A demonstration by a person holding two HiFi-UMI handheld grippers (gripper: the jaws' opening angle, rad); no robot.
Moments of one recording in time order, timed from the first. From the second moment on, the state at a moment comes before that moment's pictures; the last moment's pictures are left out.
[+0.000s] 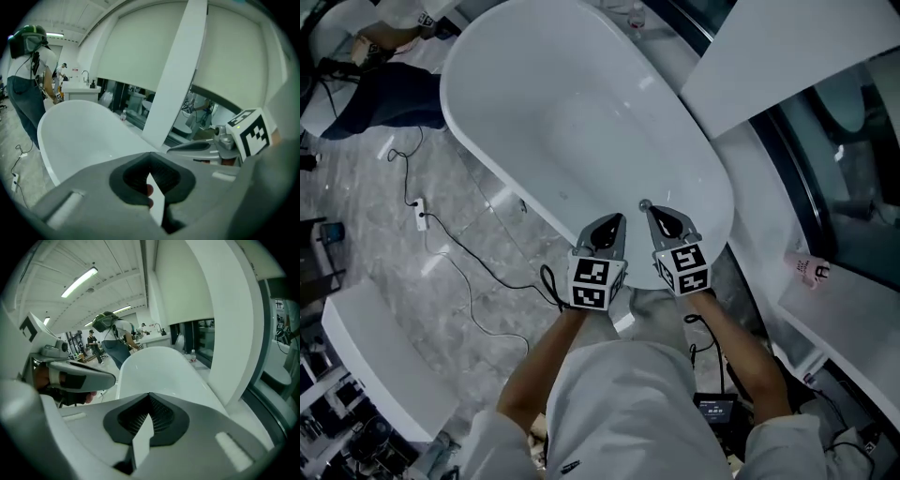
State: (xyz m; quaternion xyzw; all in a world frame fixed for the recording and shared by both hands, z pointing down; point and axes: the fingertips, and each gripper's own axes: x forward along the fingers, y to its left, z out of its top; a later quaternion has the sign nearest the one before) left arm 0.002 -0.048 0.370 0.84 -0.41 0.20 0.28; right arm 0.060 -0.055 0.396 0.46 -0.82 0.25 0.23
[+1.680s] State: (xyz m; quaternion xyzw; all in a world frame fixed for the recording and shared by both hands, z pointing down) left arm -0.016 0.041 0.126 0.90 -0.41 0.09 0.12; right arm 0.052 0.047 0.107 0.58 -0.81 0.08 0.05
